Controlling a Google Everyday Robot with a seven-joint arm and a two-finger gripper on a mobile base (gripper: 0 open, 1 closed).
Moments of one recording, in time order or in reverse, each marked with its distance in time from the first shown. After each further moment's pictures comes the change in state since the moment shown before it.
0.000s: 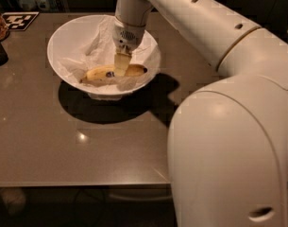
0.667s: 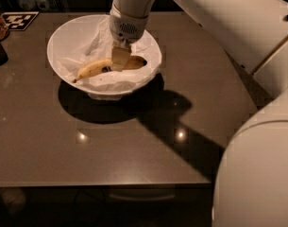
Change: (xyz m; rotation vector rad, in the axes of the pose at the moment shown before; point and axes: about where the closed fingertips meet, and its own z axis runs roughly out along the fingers) arm -0.015 0.039 -0.045 0.120 -0.043 -0.090
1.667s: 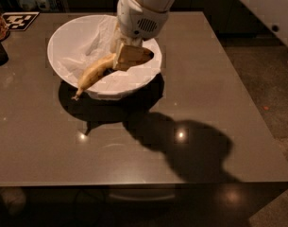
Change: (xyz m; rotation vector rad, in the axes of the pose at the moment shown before) arm -0.008 0.065 -0.064 0.097 -0.118 -0.181
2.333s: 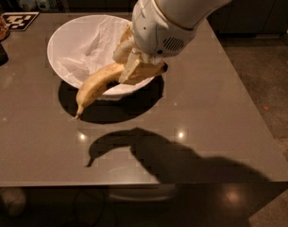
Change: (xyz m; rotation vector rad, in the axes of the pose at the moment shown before) arm -0.007 0.064 -0.037 0.085 -0.084 -0.120
